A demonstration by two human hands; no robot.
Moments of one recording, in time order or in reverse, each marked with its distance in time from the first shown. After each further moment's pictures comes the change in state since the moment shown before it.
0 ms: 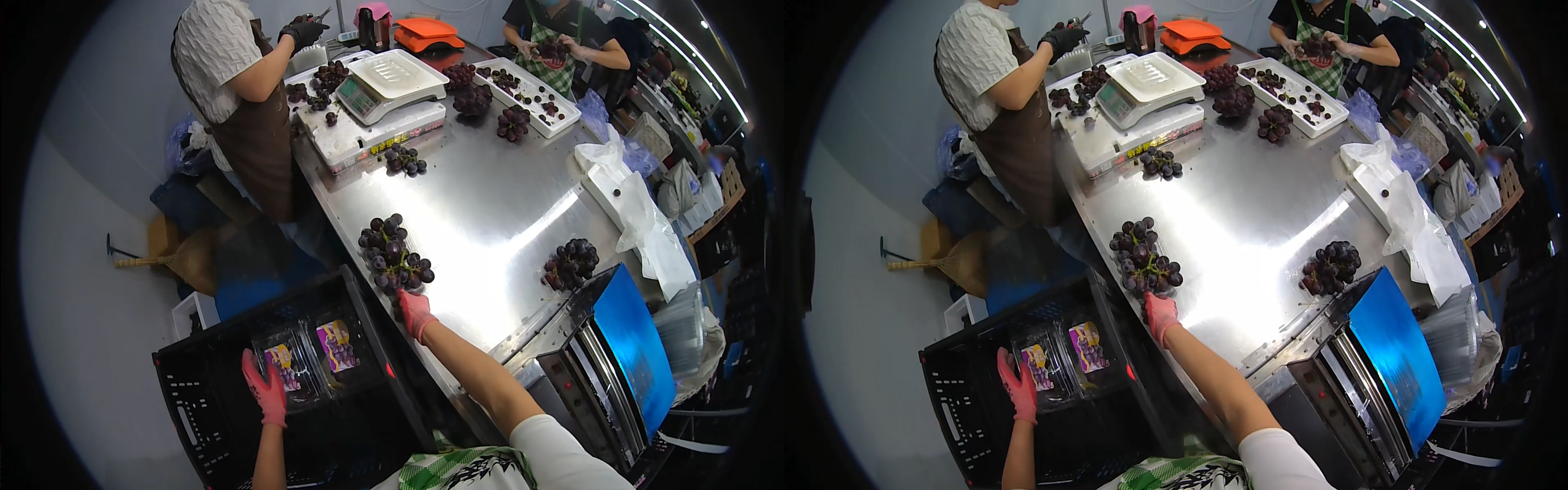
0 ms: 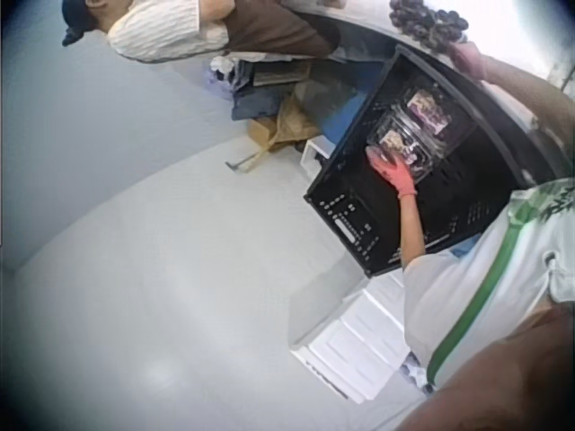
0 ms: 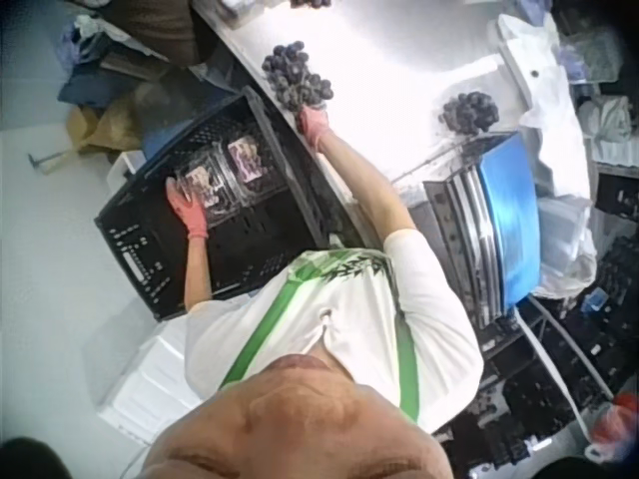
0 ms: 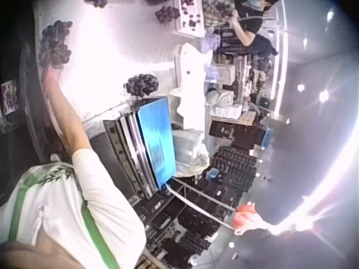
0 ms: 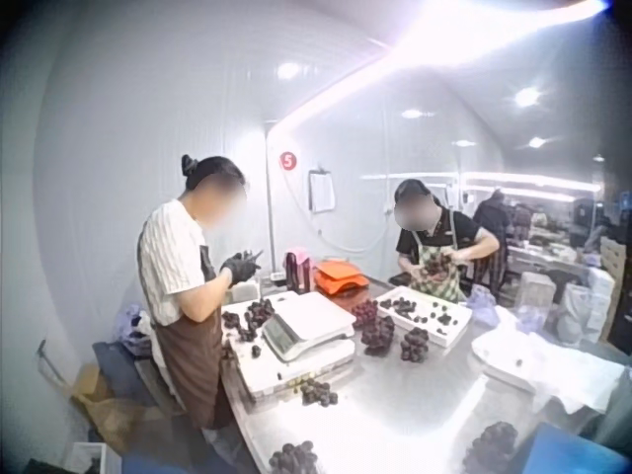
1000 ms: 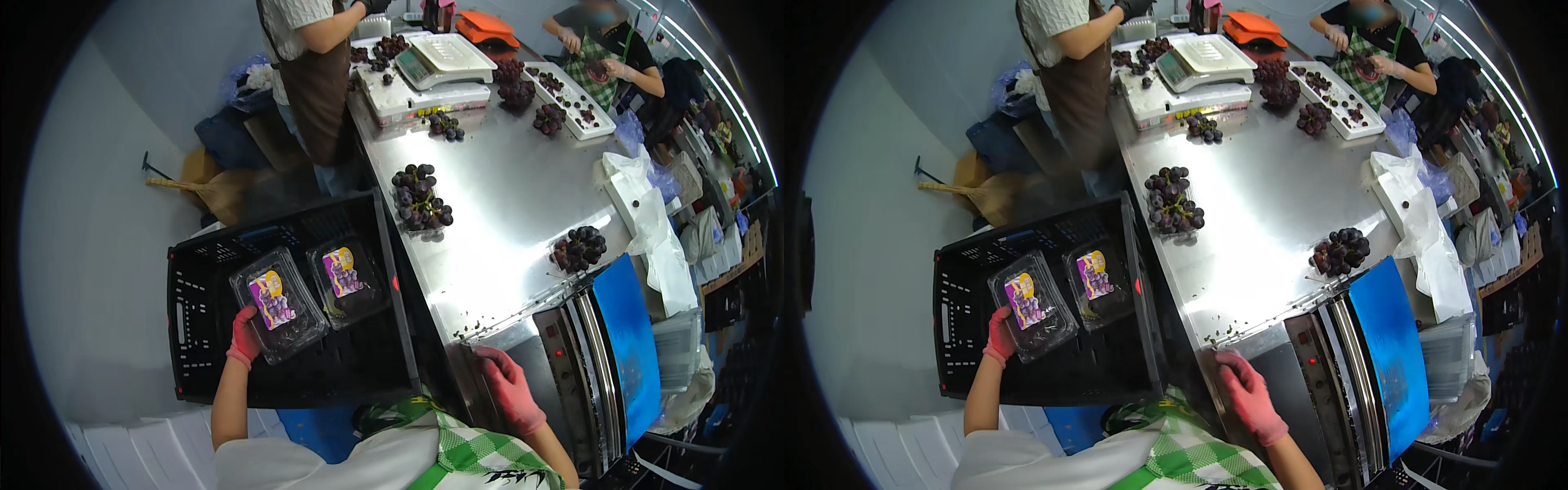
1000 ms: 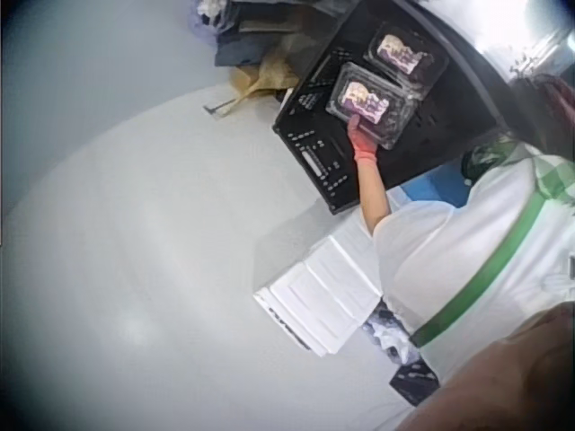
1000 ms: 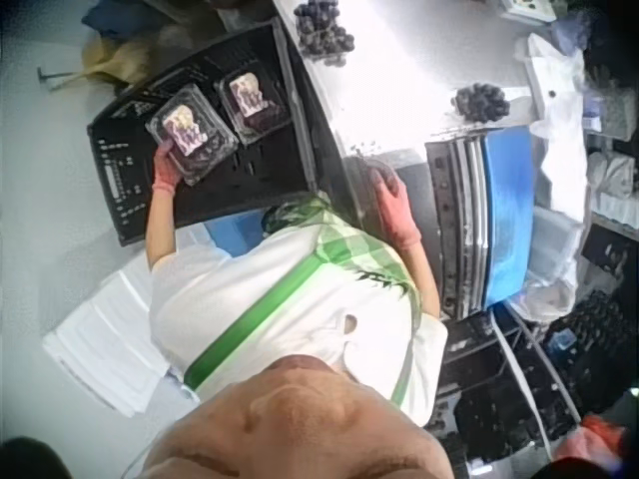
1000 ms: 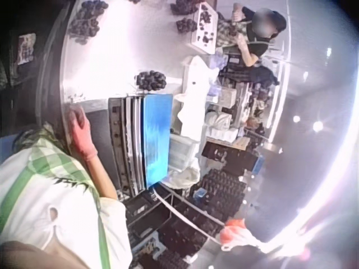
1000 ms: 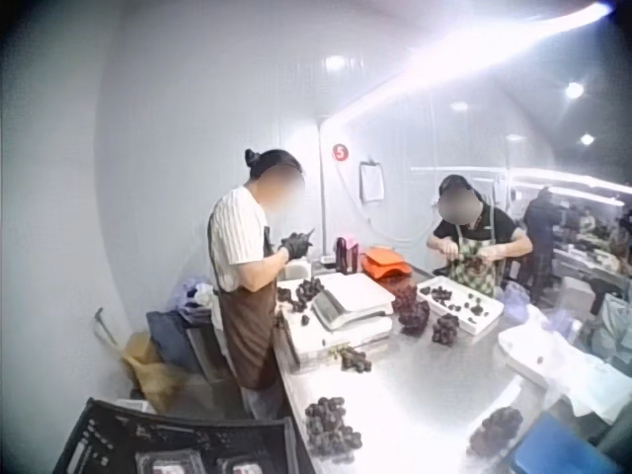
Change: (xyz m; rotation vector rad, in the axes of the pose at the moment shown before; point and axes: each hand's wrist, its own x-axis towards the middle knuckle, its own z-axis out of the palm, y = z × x) left_hand -0.053 -0.010 -0.094 -1.201 -0.451 -0.718; right_hand -0.309 0.003 -0.188 -0.570 -0.327 -0.409
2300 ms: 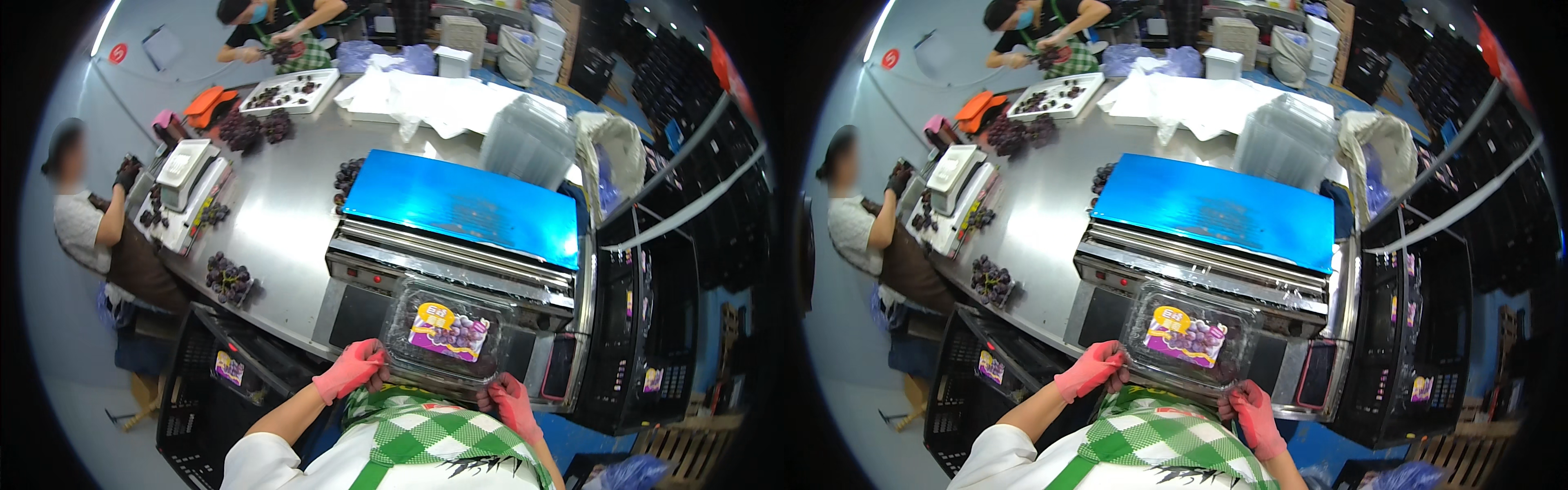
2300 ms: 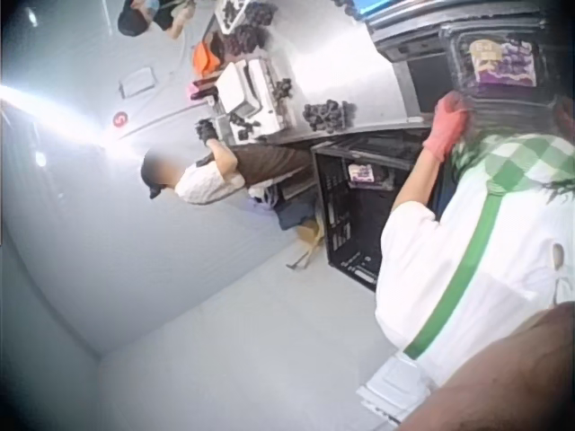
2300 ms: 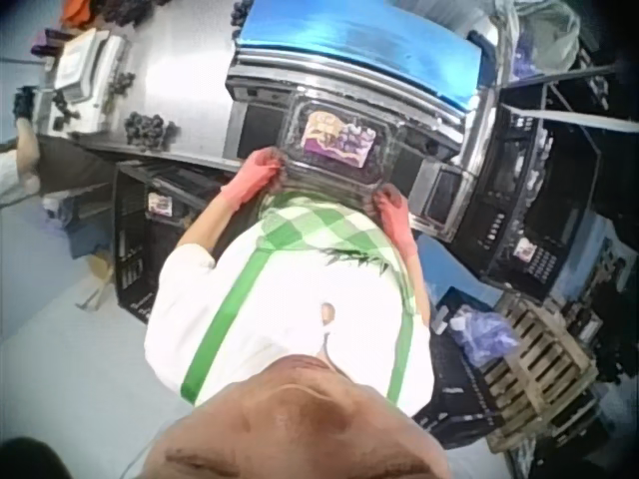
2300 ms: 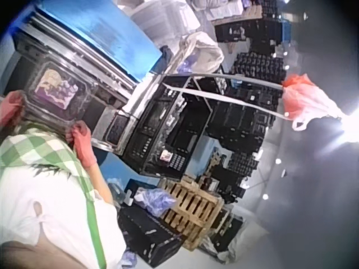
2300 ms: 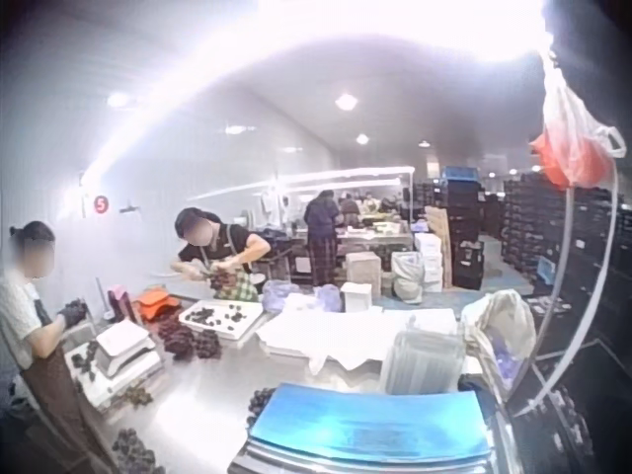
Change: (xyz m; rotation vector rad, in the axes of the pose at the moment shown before) left_hand -0.089 -0.238 0.387 1.252 -0.996 -0.732; right_hand -0.269 0.128 -0.049 0.752 0.827 0.071
